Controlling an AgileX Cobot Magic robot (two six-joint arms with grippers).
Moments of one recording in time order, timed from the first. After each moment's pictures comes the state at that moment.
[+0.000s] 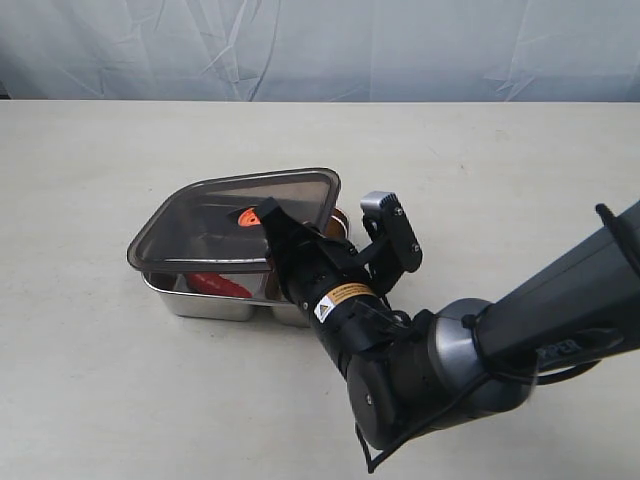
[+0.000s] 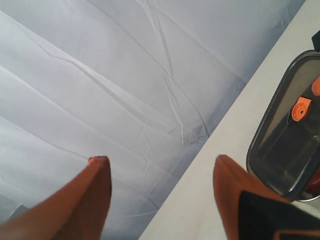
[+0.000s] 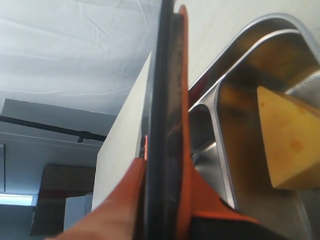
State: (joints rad) left arm -0.42 0.08 -0.33 0.04 0.35 0.79; right arm 1.18 2.01 -0.73 0.69 -0.96 0.92
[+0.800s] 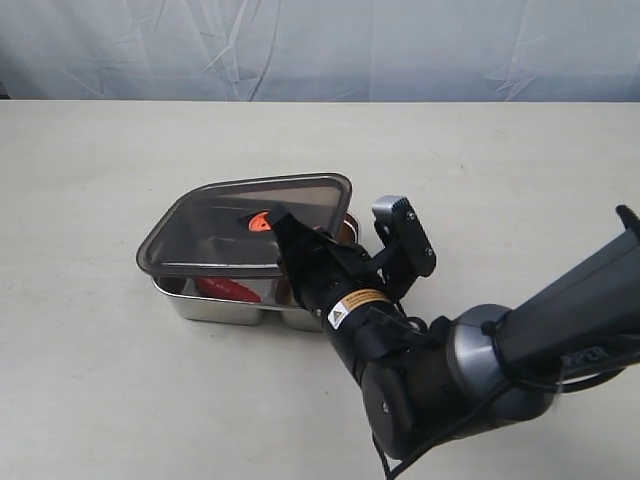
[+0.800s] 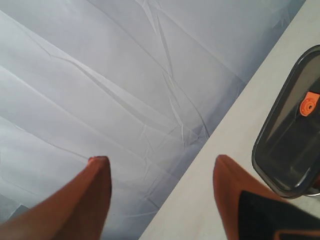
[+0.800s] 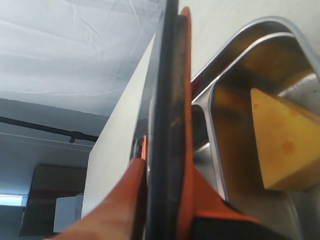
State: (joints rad) left arm -0.42 0.08 -0.33 0.04 0.35 0.79; right arm 1.18 1.98 -0.69 0.71 -0.96 0.90
